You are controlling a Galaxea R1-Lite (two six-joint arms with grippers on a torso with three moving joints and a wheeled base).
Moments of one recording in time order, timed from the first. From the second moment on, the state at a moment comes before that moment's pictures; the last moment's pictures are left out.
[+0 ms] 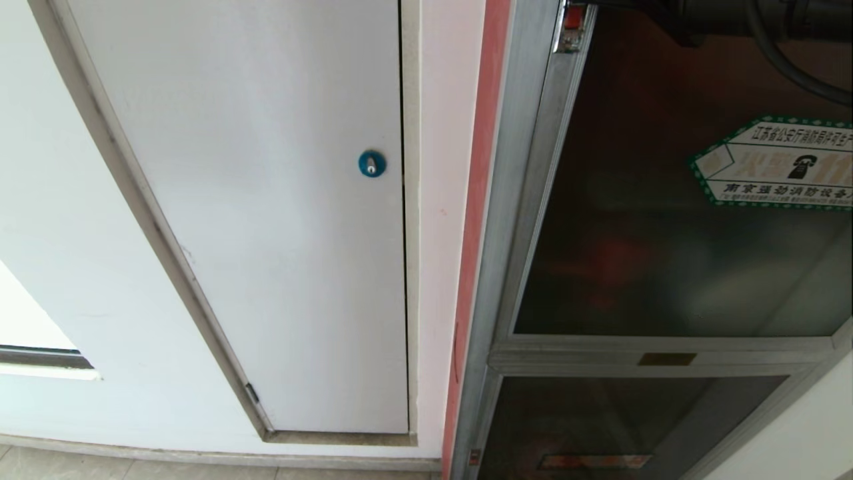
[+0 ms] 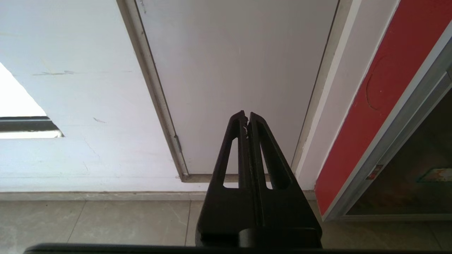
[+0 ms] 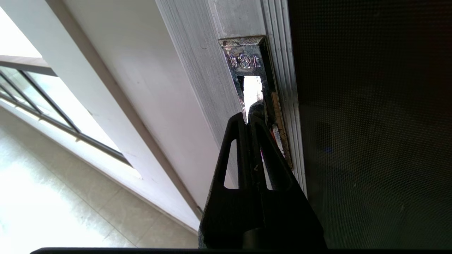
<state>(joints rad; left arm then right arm) 0.01 0.00 0.00 0.01 -0.04 0.02 0.44 1.69 -1.95 0.16 0.06 0.25</state>
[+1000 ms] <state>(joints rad) 0.01 0.00 0.00 0.01 -0.04 0.02 0.41 1.71 -1.96 0.15 0.07 0.24</state>
